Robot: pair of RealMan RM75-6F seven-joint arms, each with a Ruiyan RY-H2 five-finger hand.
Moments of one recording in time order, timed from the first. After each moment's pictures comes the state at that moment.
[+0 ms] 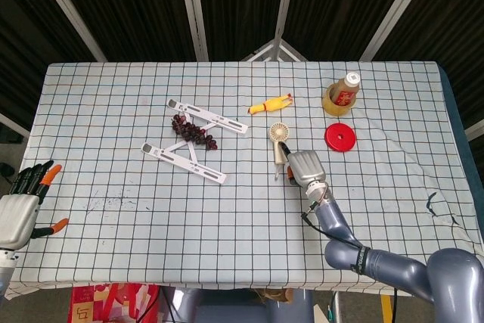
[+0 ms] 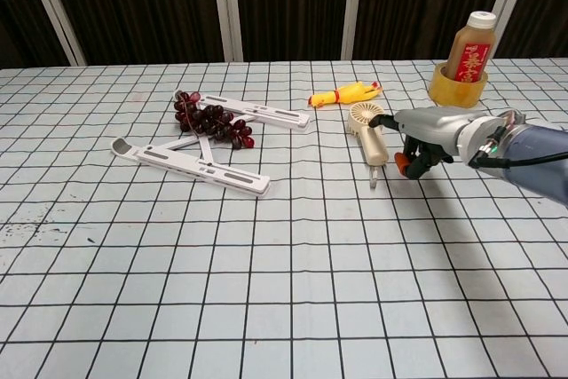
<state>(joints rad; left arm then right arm) -0.15 -1.10 -0.03 -1.65 1.50 1.41 0.04 0.82 -1.69 0.24 -1.26 -0.76 0.84 -0.57</state>
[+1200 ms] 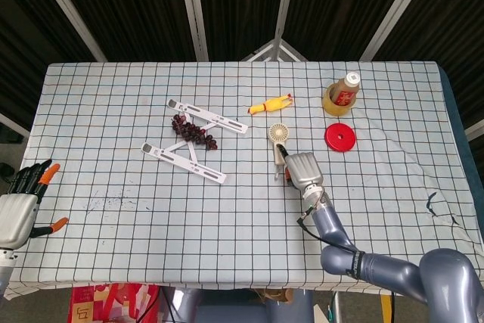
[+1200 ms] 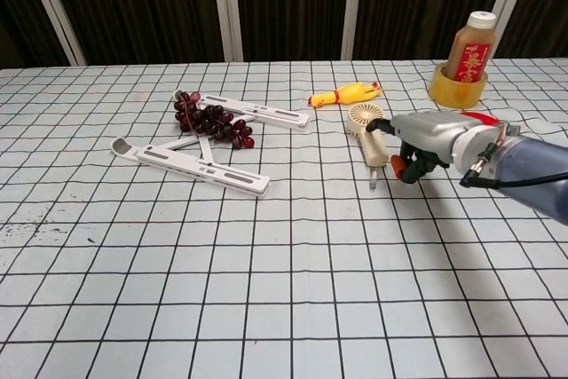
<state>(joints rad) -0.15 -1.10 -0.03 -1.65 1.49 1.41 0.04 0.82 -1.71 0.22 -1.27 -0.80 0.94 -0.54</state>
